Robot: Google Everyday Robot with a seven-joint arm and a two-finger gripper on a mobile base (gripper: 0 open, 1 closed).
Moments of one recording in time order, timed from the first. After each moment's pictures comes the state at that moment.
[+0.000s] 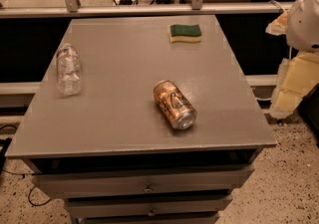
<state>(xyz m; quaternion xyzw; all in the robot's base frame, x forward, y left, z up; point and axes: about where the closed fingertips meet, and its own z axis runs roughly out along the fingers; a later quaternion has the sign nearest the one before) 0.438 -0.216 0.977 -0.60 0.78 -0.04 0.16</state>
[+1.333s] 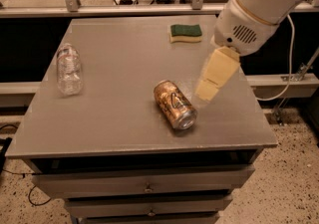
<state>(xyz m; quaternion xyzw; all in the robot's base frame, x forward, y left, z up) 0.470 -0.110 0.951 -0.55 0.81 0.09 0.17</state>
